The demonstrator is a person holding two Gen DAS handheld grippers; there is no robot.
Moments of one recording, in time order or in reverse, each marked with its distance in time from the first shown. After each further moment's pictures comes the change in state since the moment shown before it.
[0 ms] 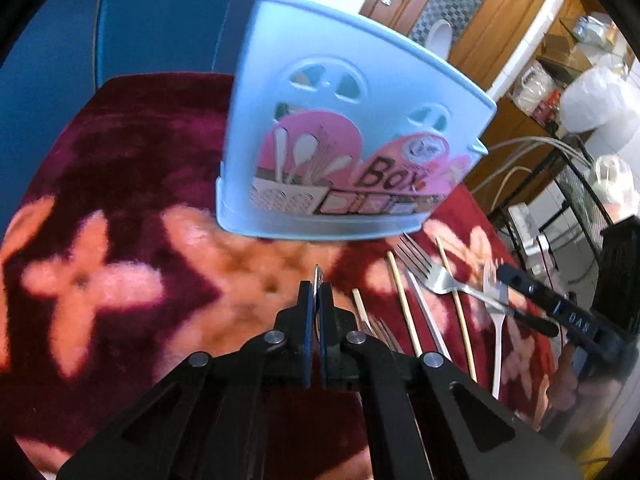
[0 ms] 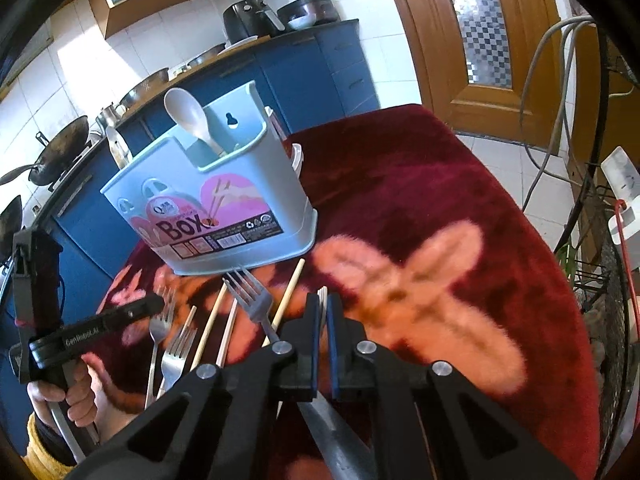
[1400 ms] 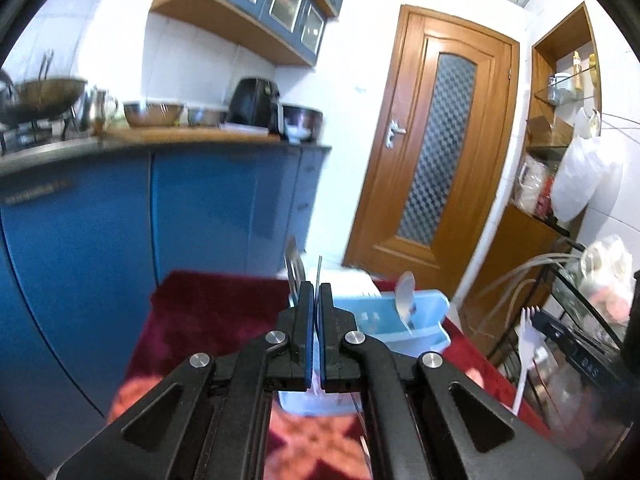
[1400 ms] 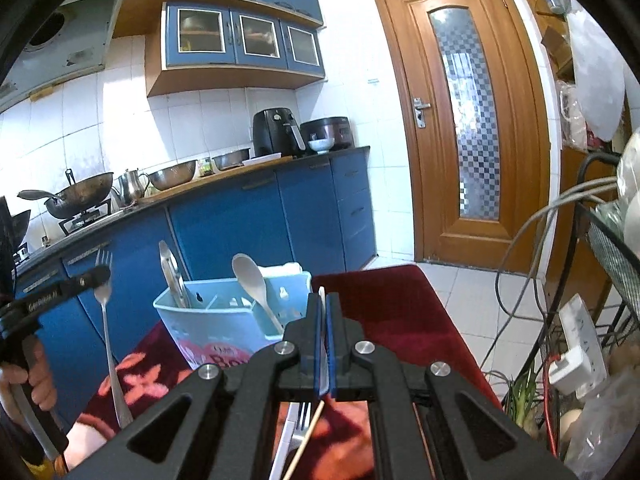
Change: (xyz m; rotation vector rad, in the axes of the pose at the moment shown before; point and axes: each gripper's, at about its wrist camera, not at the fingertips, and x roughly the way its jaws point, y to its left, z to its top) left arm -0.156 -0.022 0.067 0.095 -0.585 0.161; right arm -0.089 0.062 0.054 -0.177 -0.437 -0.082
